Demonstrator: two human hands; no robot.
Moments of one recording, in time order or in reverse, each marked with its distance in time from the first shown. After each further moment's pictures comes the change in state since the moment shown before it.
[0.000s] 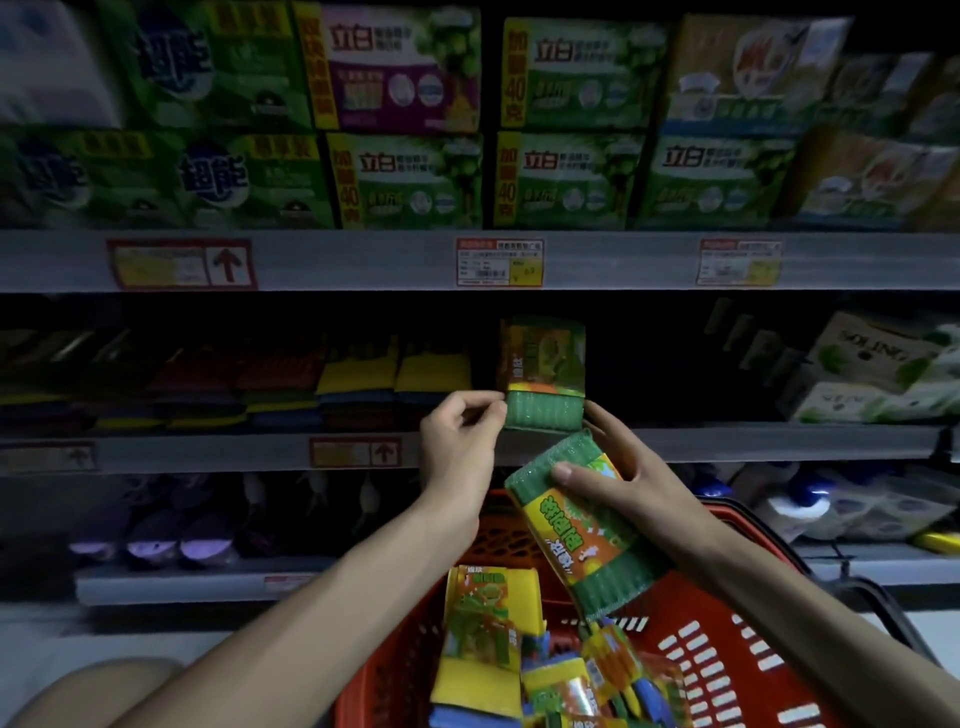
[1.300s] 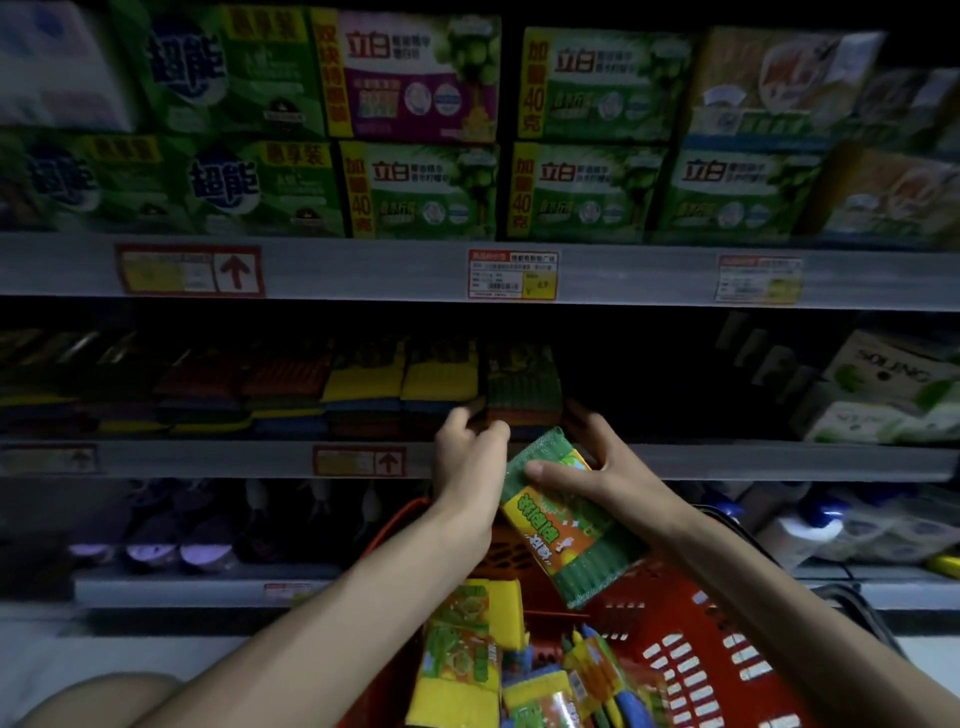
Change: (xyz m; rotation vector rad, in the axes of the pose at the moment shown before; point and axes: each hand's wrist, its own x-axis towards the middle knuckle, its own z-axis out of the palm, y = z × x) left_hand 0.000 0.009 0.006 0.027 -0.007 -0.198; right_hand 0.039 -0.001 0.014 -0.020 0.002 0.025
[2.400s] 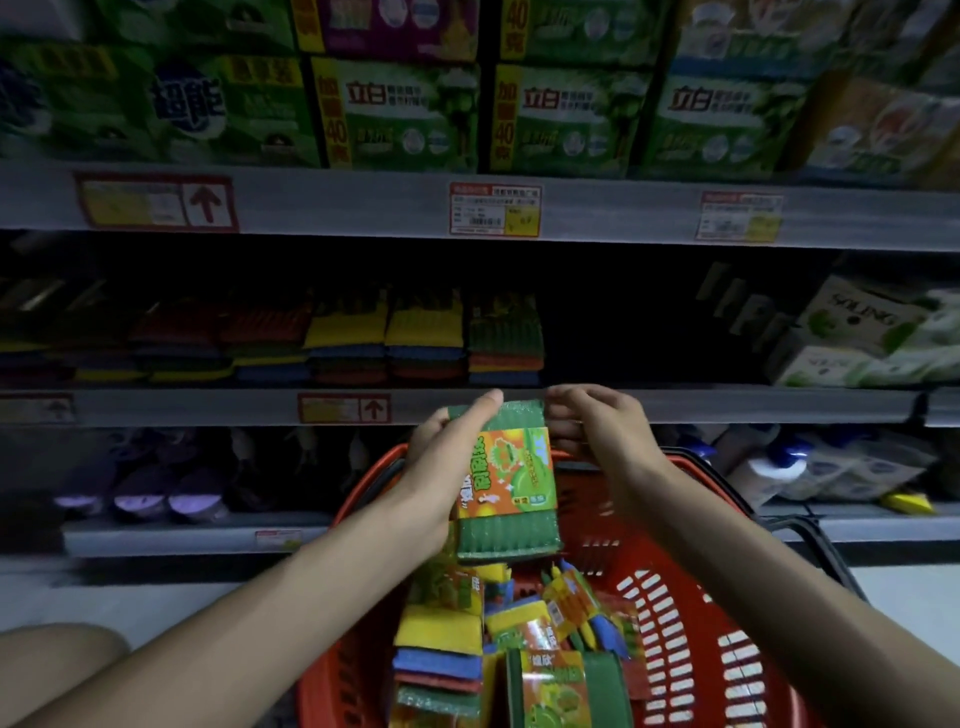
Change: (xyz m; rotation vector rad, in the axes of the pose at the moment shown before) left_hand -0.037 -0.019 -0.028 -0.024 -0.168 -0.217; right_hand -0.010 0.013 0.014 0.142 0.405 0.234
